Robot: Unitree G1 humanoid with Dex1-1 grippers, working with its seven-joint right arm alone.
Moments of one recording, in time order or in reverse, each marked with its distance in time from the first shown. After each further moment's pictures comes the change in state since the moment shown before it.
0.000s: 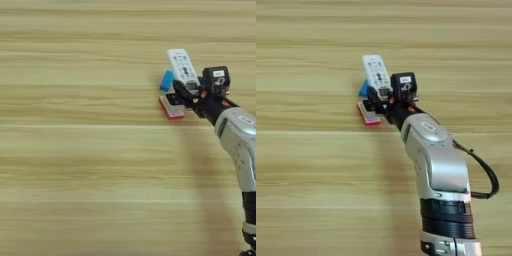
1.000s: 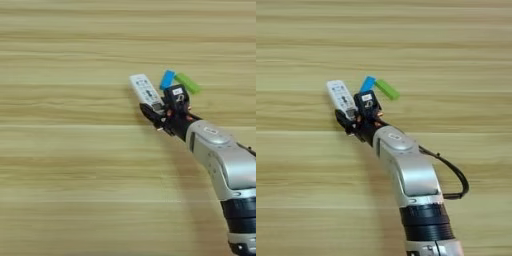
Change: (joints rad) arm 0.023 0.039 0.183 0.080 -0.049 0.018 0.063
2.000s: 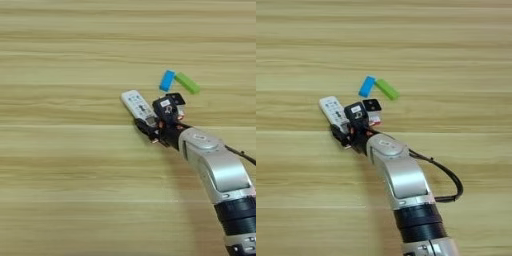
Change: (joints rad) arm 0.003 -0.003 0.069 0.071 -0.096 -0.001 0.040
